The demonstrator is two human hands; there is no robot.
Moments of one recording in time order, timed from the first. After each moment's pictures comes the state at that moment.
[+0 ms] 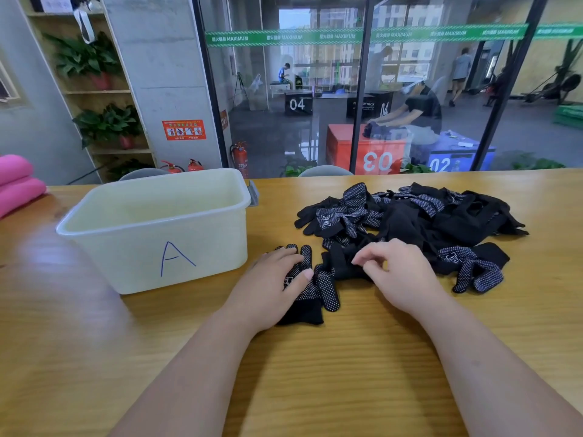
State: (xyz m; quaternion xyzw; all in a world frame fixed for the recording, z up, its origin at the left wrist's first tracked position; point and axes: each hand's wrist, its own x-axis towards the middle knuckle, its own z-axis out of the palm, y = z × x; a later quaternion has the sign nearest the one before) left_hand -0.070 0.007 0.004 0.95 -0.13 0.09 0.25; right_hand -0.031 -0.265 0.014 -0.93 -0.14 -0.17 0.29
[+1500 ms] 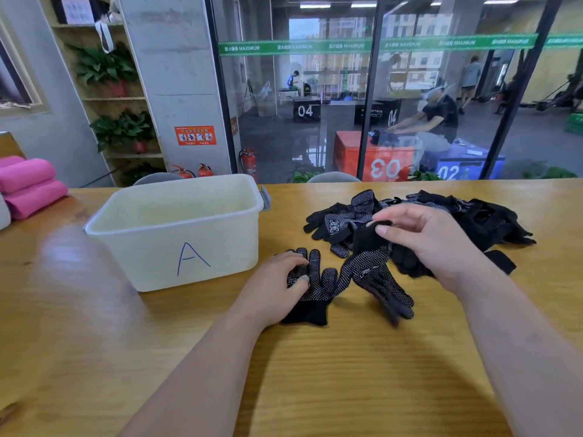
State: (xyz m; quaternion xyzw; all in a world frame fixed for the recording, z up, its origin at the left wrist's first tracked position) left_hand -0.063 0.014 -0.004 0.94 -0.11 0.13 0.31; right_hand -0.042 -0.277 0.089 -0.78 -0.17 -0.07 0.60
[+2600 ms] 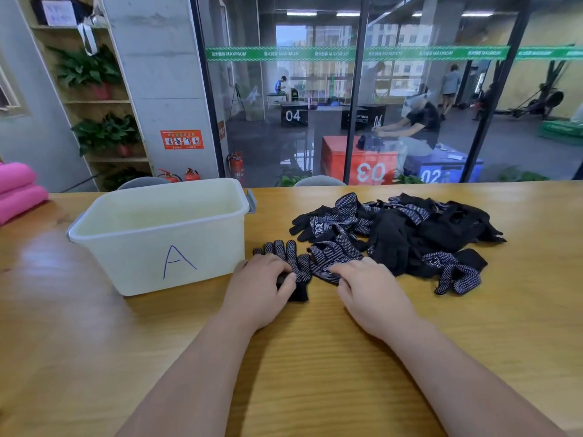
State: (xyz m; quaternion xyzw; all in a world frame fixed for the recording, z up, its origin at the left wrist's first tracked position) left_hand -0.066 0.009 -0.005 0.96 -0.11 0.19 0.17; right_hand -0.063 -0.236 0.008 -0.95 -0.21 -0.19 0.10
